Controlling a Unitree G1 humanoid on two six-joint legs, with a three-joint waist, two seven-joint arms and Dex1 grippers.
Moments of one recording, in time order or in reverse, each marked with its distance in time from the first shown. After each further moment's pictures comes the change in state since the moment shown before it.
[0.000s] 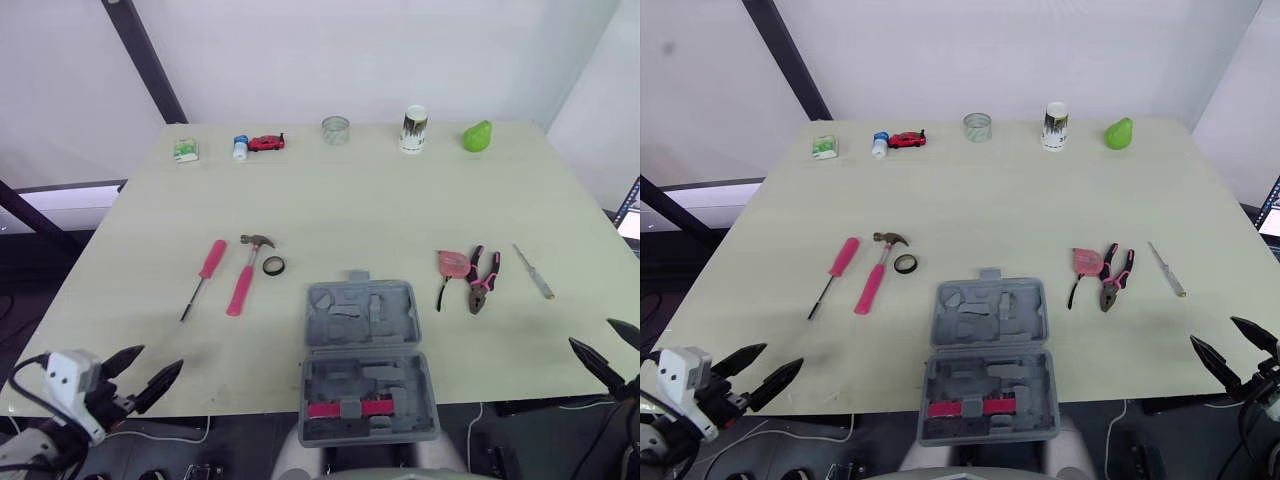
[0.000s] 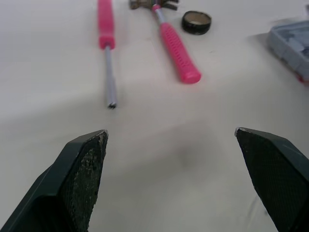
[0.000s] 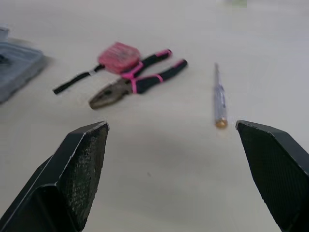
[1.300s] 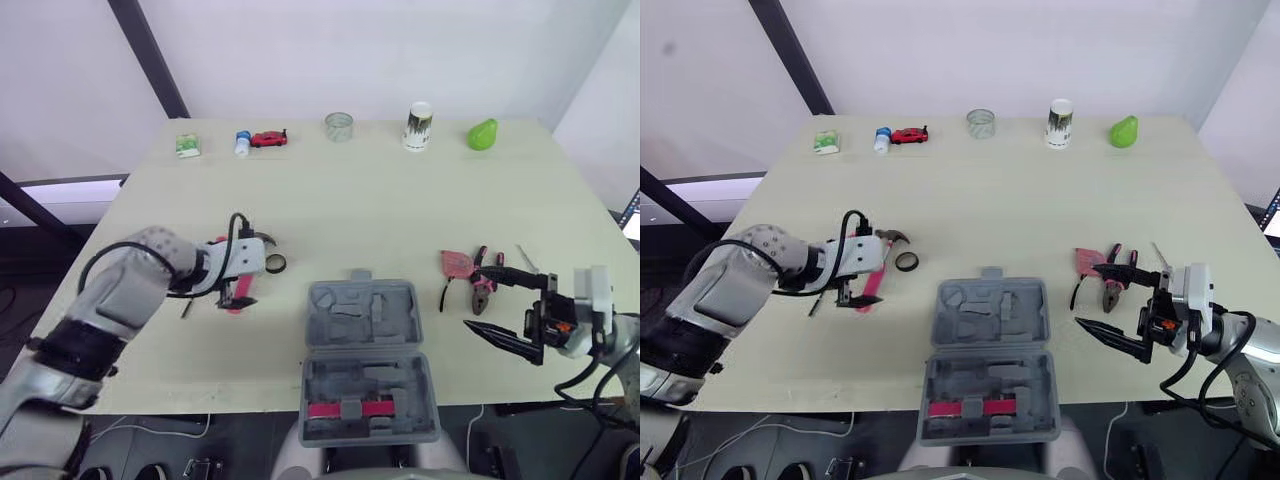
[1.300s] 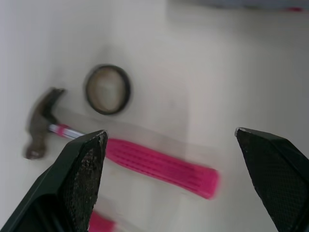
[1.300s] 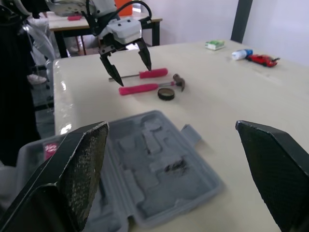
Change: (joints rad) left arm -1.049 0.391 -0.940 0.094 0.692 0.211 -0.275; right arm -0.333 -0.055 0.328 -0.259 0.102 0.120 0.213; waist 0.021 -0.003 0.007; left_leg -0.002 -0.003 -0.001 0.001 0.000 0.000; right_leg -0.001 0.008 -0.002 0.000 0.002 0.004
